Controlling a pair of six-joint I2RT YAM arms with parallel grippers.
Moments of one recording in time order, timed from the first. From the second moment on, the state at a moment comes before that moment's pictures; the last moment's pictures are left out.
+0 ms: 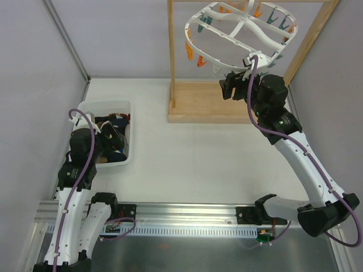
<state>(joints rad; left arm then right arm) -0.04 0.59 0.80 -0.72 -0.03 -0.41 0.46 1.20 1.35 -0.21 0.04 0.00</state>
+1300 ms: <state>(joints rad) -0.04 0.58 0.80 -0.72 -0.02 -0.39 0.46 1.20 1.28 0.09 -0.08 0.05</state>
